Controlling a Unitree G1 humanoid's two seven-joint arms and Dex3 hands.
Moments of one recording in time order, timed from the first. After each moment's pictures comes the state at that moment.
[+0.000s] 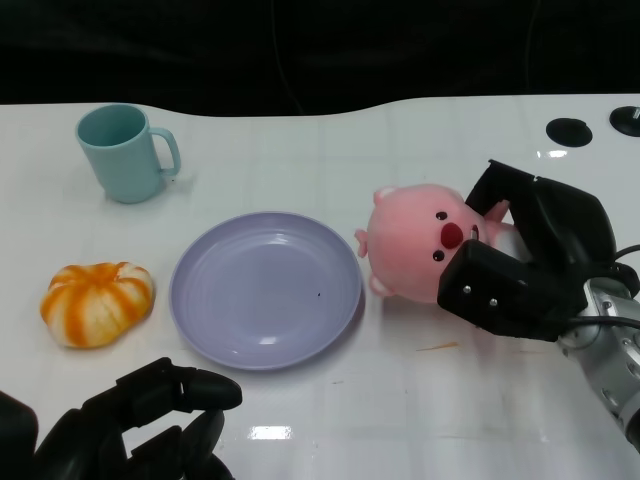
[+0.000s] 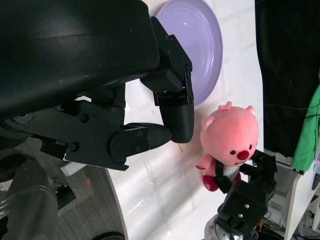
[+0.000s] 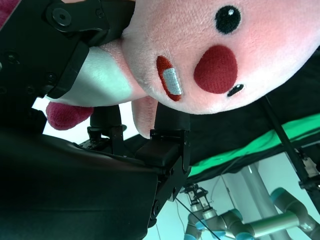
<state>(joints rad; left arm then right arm) 0.44 0.17 0.12 -0.89 -0.52 0.84 -0.05 -0.59 -0.20 0.32 0.74 -0.57 -0.09 -0.39</state>
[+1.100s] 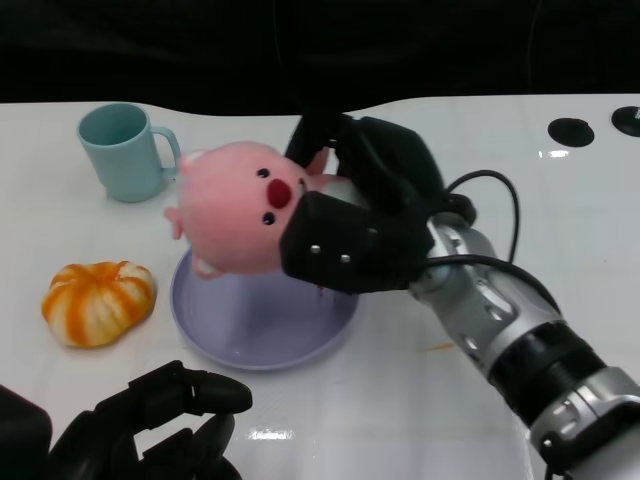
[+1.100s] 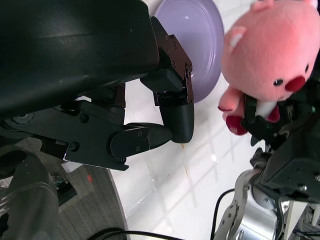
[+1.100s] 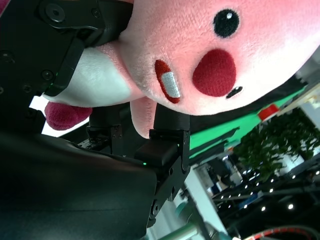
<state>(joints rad) 0.44 0.17 0.07 -0.87 -0.50 0.80 -0.05 -0.82 0.10 0.41 0.79 -0.57 -0.09 -0.26</state>
